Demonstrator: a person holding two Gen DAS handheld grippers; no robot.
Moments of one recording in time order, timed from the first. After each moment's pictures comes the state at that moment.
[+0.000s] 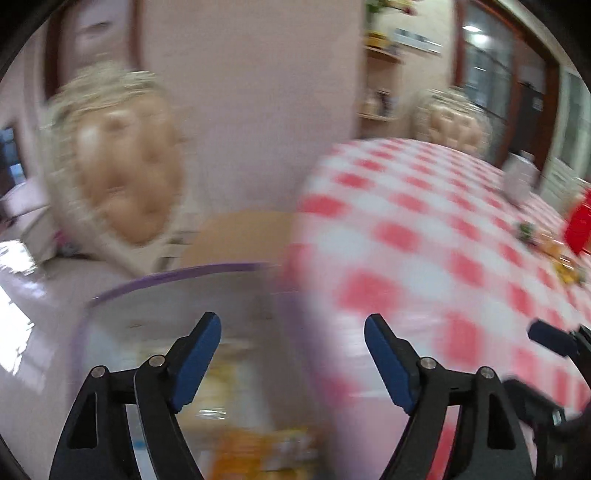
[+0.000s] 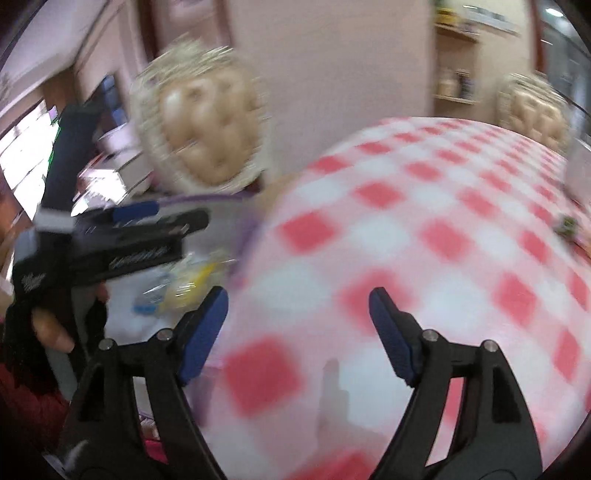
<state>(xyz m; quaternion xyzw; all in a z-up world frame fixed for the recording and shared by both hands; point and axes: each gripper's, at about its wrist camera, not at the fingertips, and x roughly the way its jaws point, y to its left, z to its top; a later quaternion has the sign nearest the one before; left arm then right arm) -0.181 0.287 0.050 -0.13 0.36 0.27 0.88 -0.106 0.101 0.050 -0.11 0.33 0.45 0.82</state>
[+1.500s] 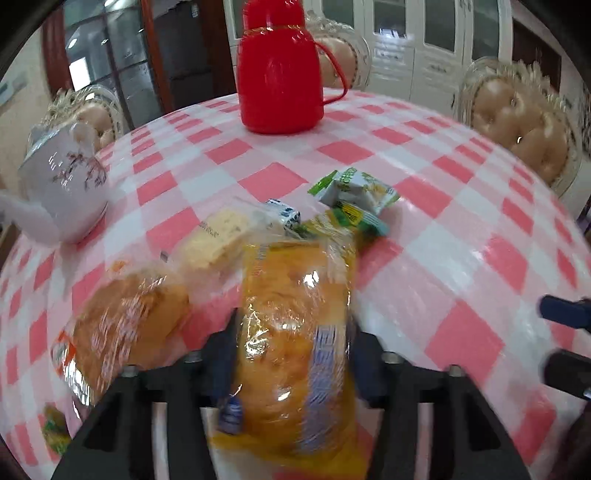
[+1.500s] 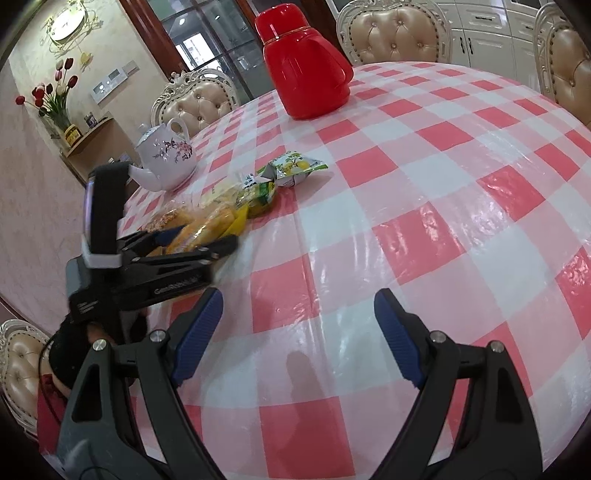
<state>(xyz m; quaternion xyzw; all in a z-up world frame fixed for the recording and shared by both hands) 0.244 -0.114 0.011 0.14 0.41 -0.24 0.87 0.108 -0.291 0.020 0.20 0.38 0.03 0.90</state>
